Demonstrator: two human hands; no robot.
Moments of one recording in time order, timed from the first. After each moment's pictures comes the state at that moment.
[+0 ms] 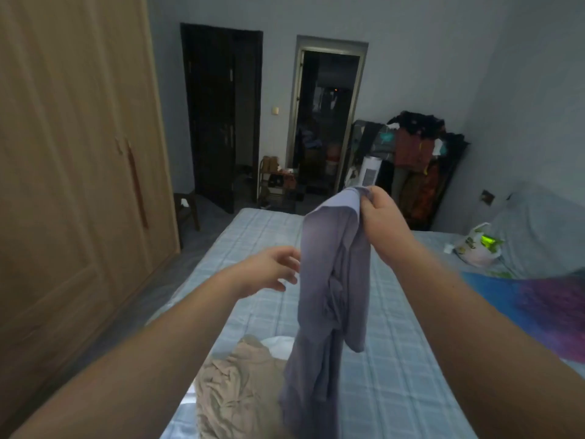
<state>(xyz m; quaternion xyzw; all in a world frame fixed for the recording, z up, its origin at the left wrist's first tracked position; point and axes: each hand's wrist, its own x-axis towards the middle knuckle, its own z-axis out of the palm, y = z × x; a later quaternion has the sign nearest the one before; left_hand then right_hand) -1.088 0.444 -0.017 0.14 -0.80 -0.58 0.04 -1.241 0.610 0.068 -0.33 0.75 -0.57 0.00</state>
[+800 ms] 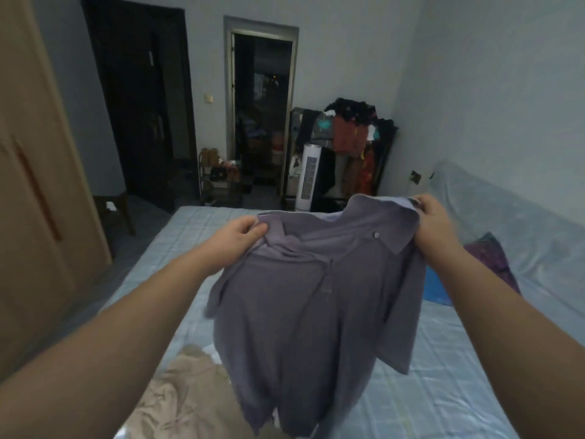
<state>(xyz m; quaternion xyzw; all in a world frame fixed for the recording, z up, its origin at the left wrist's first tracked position) -1.200 0.492 0.008 0.08 -0.86 -0.47 0.18 -1.389 0.808 0.049 -0.20 0.79 -0.57 -0.14</state>
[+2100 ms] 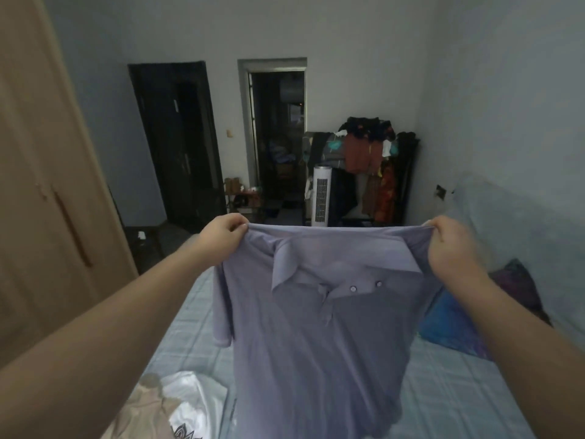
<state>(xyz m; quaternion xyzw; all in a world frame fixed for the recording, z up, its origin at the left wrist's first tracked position) -1.409 0.700 0.071 0.25 -0.89 -0.28 0.26 -1.650 1.047 0.041 -0.27 0.85 -0.40 -0.22</state>
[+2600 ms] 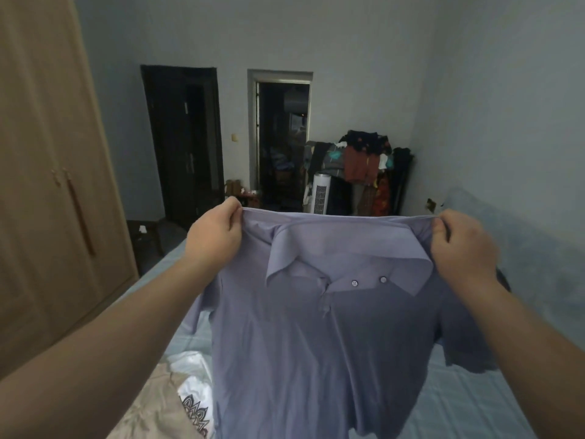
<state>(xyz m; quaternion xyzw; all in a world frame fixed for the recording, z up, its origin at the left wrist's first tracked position) -1.281 0.754 0.070 0.24 -0.86 -0.14 0.44 -1.528 1.093 0.073 -0.29 0.81 -0.32 -0.41</state>
